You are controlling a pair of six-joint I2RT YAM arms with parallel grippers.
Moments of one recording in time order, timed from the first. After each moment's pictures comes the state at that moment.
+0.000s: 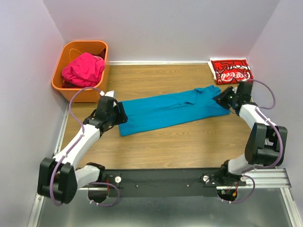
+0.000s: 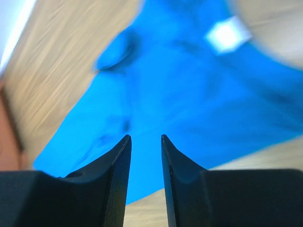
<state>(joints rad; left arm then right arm) -0.28 1.14 0.71 -0.37 0.02 -0.46 -0.21 1.52 0.90 -0.11 -0.28 0.62</state>
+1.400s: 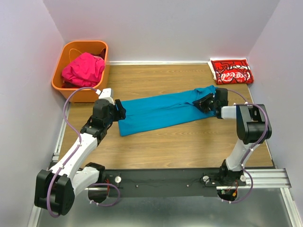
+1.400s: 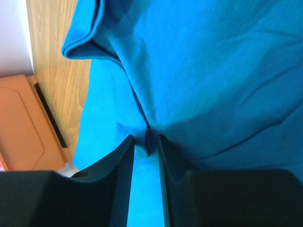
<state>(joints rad) -0.28 0.99 0.60 -0.08 -0.04 -0.36 0.03 1.83 0.82 0.34 -0.31 1.03</state>
